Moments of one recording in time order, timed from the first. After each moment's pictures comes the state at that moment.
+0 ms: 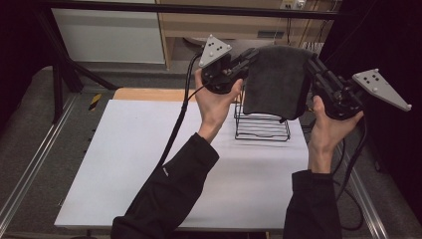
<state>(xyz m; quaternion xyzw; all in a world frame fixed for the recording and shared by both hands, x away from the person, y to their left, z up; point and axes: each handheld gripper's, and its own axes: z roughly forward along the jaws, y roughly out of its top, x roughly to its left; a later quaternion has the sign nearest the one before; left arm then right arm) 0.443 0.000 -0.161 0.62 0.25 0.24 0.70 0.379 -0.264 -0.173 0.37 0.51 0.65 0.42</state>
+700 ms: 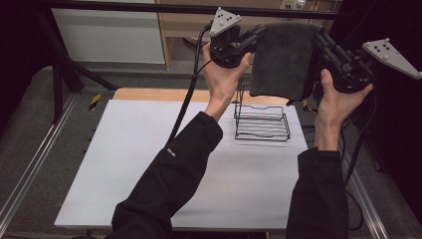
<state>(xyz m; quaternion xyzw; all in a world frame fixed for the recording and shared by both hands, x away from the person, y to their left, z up) 0.479 -0.015 -0.128 0.62 0.27 0.23 0.70 0.414 -0.276 -0.139 0.37 0.51 0.65 0.42</state>
